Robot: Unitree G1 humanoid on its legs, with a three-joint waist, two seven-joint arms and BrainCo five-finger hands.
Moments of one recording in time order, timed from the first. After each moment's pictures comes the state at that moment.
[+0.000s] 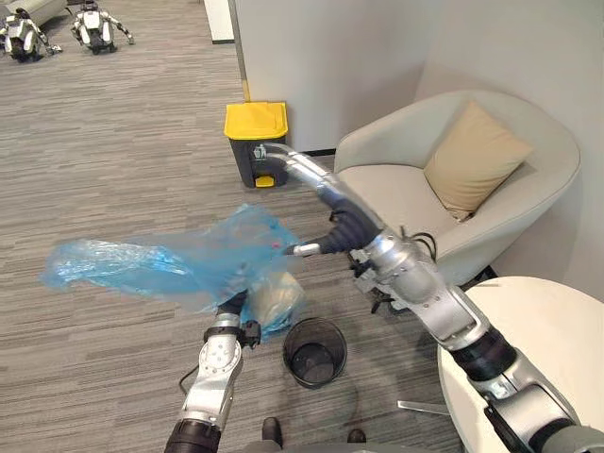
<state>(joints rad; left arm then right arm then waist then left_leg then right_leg) 0.06 0.13 -0.06 0.17 -0.03 -0.21 0.20 -0.43 -0.40 0.41 -0.20 -0.24 -0.31 -0.06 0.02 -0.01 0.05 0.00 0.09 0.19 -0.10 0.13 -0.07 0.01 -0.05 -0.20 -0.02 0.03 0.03</state>
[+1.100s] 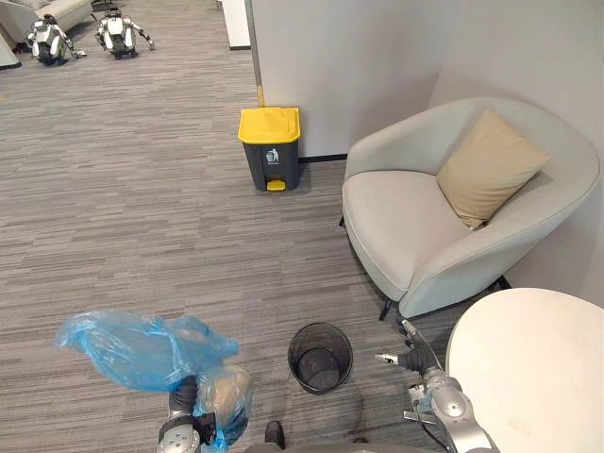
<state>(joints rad) 0.25 0.09 0.23 0.64 0.05 -0.20 0.15 0.12 -0.16 0.03 0.60 -0.19 -0.22 0.00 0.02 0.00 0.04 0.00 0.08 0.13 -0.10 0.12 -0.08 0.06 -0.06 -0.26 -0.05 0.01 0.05</state>
